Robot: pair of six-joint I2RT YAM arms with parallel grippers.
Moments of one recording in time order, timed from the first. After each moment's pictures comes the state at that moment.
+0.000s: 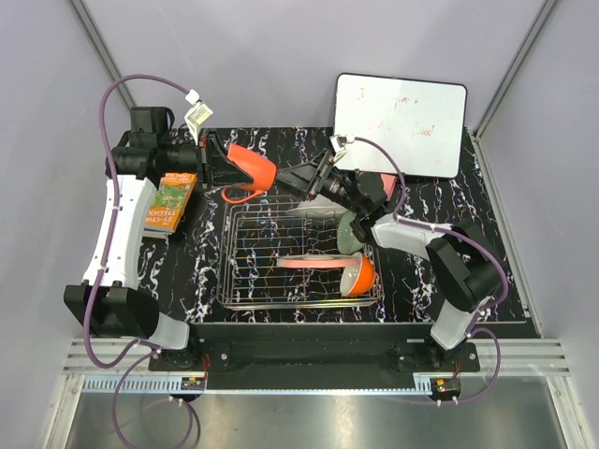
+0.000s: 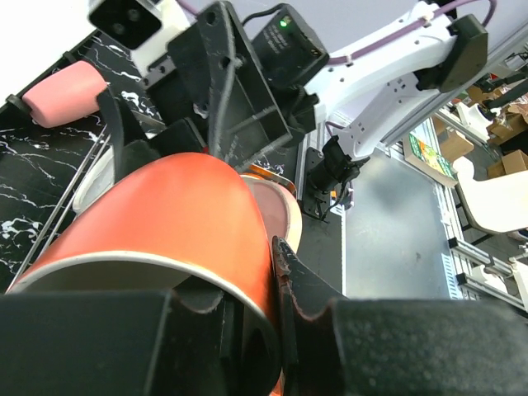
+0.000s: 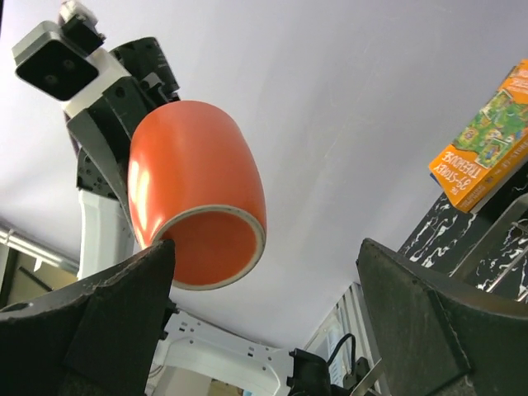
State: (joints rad) left arm -0.04 1.45 1.64 -0.90 1.42 0.21; right arm 0.63 1.74 1.00 1.11 -0.50 1.35
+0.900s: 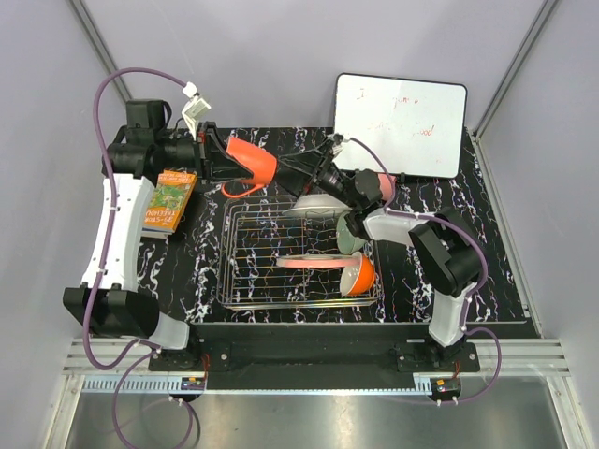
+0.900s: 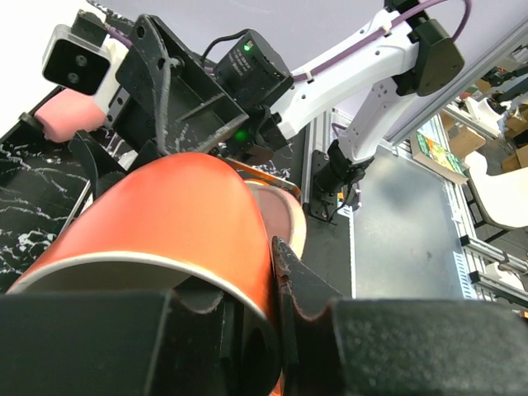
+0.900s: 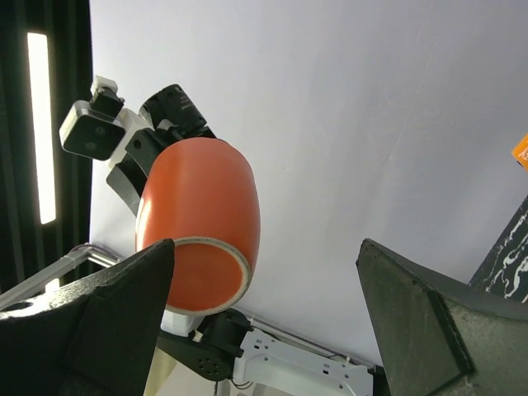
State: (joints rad) left arm -0.04 1.46 1.68 -0.88 1.42 0.21; right arm 0.60 1.90 1.08 1.29 -0.51 1.69
